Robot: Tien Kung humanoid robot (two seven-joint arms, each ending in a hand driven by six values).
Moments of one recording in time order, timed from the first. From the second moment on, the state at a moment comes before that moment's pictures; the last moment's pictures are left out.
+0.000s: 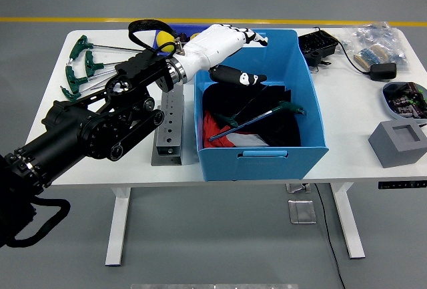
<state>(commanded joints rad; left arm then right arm) -0.92 0.07 -0.72 -0.87 2.07 0.18 -0.23 0.07 -0.15 0.70 0.18 -0.81 -0.07 -0.08</state>
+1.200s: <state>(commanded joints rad) -0.23 0.24 -1.61 -1.38 2.22 -0.03 -0.18 0.03 -0.13 0.74 0.18 -0.82 -0.08 -0.08</state>
